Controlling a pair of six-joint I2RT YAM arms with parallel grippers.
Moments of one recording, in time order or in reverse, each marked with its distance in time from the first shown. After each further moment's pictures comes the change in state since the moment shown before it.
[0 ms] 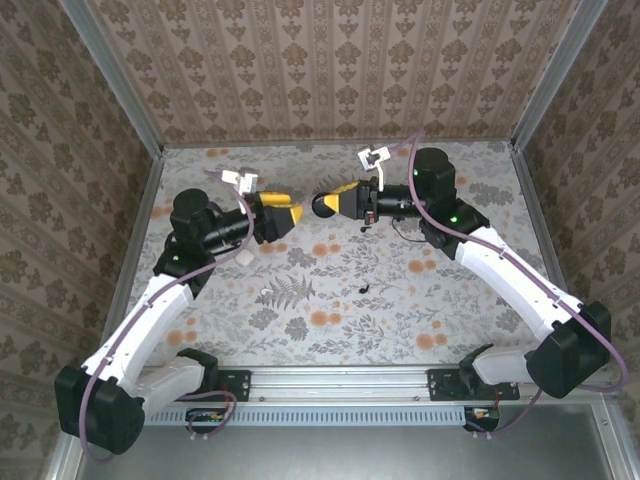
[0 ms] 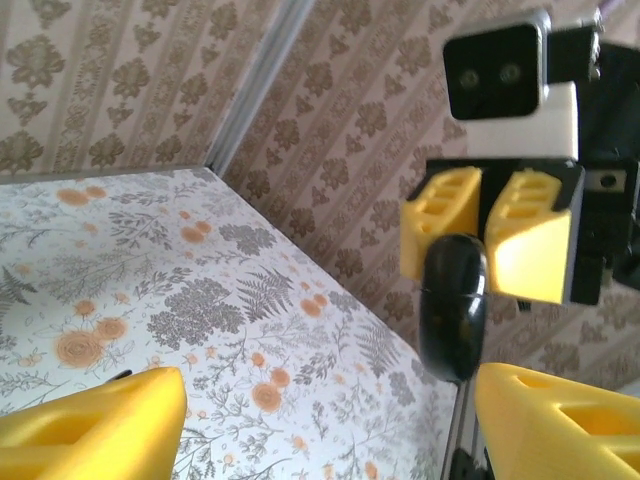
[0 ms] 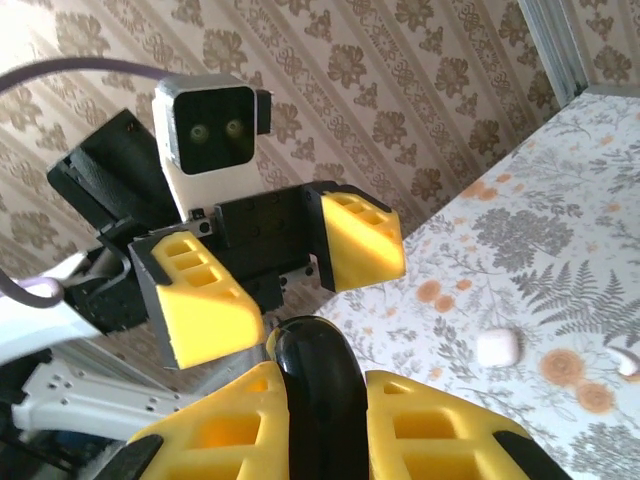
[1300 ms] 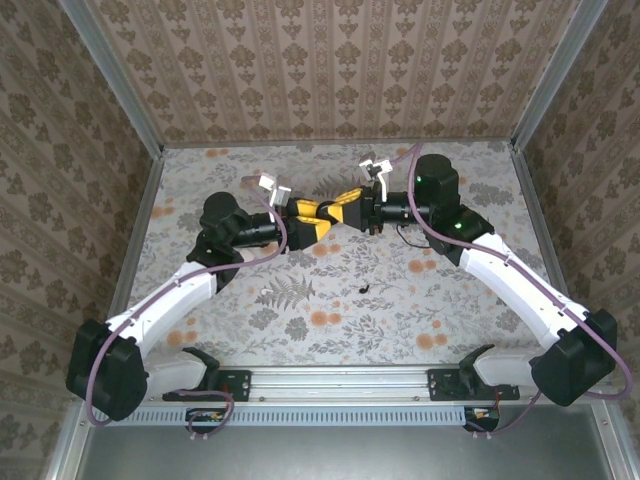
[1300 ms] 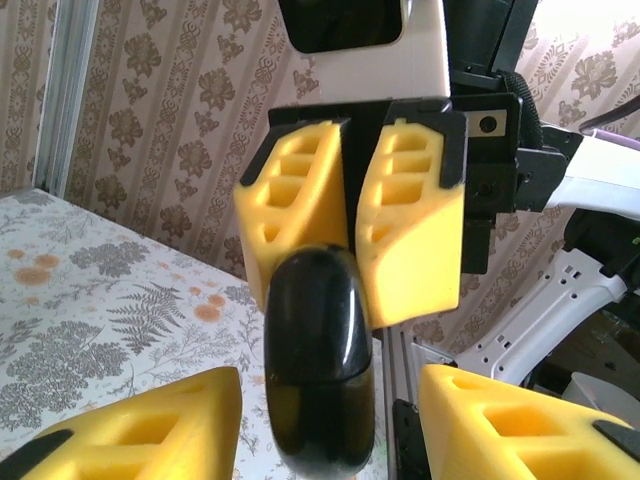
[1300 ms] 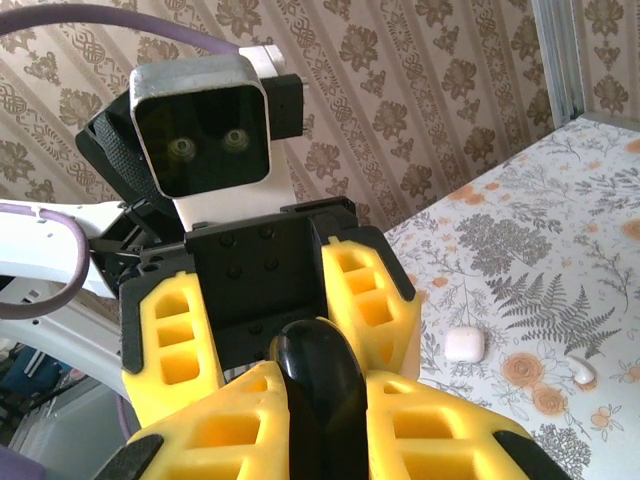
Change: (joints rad) left arm -0.152 0.185 -0.042 0.397 0.158 -0.009; right arm 0.000 -0.043 -0.049 -0.001 -0.017 -0.149
